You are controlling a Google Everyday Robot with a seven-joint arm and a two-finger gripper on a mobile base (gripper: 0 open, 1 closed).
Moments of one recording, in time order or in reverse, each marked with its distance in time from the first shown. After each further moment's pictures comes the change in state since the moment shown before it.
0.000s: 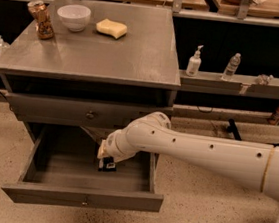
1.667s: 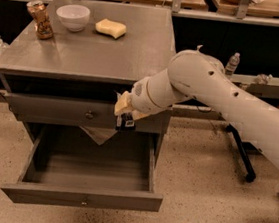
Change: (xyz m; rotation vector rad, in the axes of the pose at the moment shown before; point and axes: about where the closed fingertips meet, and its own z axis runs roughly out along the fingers) arm 0.071 -0.056 -0.198 0.085 0.083 -0.123
